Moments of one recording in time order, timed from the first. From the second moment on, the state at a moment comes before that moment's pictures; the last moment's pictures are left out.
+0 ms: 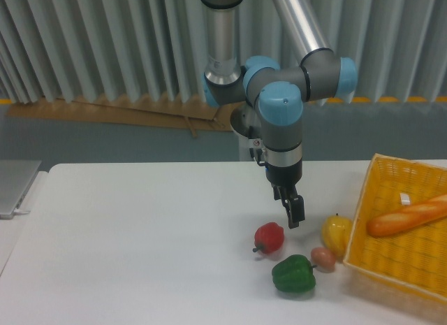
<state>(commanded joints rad) 2.40 -1.83 -1.62 -1.20 1.62 1.51</state>
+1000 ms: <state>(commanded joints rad) 2.36 -1.87 -1.65 -1.20 1.62 1.44</state>
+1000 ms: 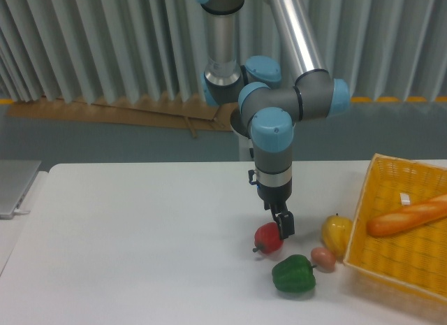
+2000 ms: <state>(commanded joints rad) 2.34 -1.94 -1.68 -1.19 1.65 1.34</state>
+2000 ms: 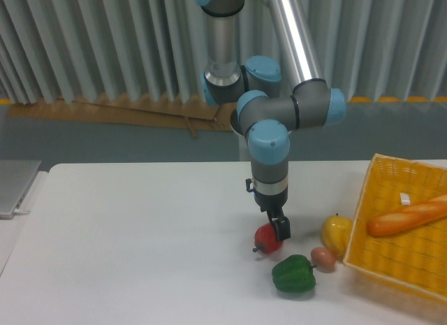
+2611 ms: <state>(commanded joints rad) 2.34 -1.94 -1.66 -1.20 1.65 1.34</state>
